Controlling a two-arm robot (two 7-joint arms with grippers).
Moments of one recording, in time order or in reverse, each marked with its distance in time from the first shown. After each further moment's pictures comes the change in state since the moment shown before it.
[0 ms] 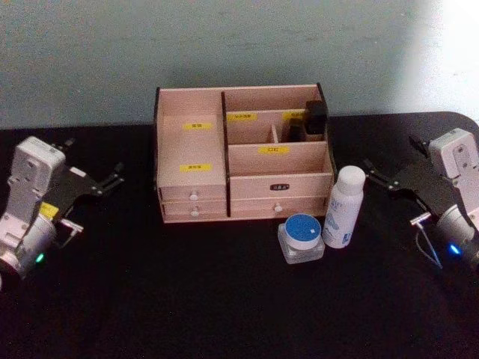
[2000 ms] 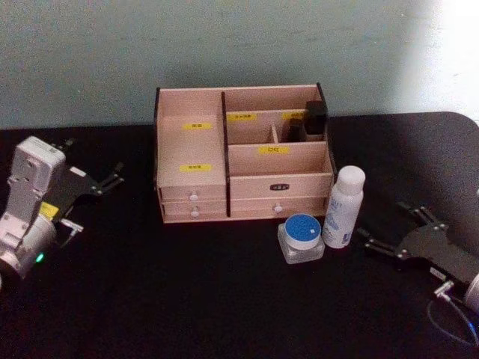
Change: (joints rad) left arm 0.000 0.000 0.000 0.000 0.000 0.000 0.000; right arm -0.354 0.098 0.196 -0.310 0.268 0.115 0.282
